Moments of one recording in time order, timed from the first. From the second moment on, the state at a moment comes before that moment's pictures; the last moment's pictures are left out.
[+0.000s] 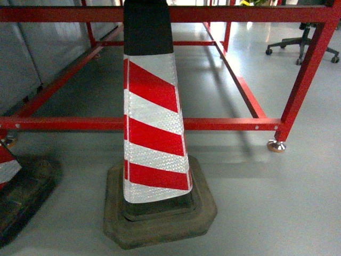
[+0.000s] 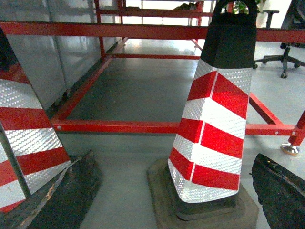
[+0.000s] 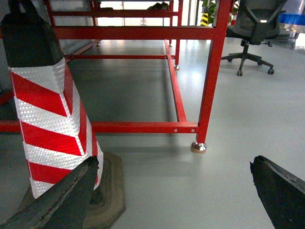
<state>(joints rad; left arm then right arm) 0.00 0.01 0.01 0.00 0.00 -0.01 0.00 0.01 0.01 -0.01 0.00 0.00</state>
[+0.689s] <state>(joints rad) 0.00 0.01 0.01 0.00 0.00 -0.01 0.00 0.01 0.01 -0.01 0.00 0.00</state>
